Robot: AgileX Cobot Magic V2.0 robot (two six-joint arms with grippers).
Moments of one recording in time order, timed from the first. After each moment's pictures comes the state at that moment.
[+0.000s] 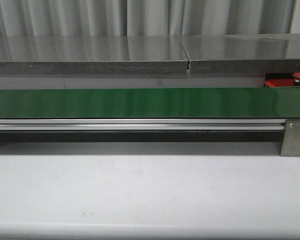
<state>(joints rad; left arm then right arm) -0.03 0.39 -0.43 -0.18 0.26 0.15 -0.01 -0.01 0.03 -0.02 0.09 -0.02</state>
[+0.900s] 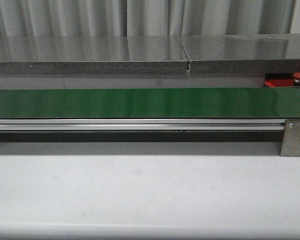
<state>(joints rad) -0.09 0.00 0.00 0.11 0.03 -0.14 -0.01 -0.01 0.03 -0.02 0.09 -0.01</state>
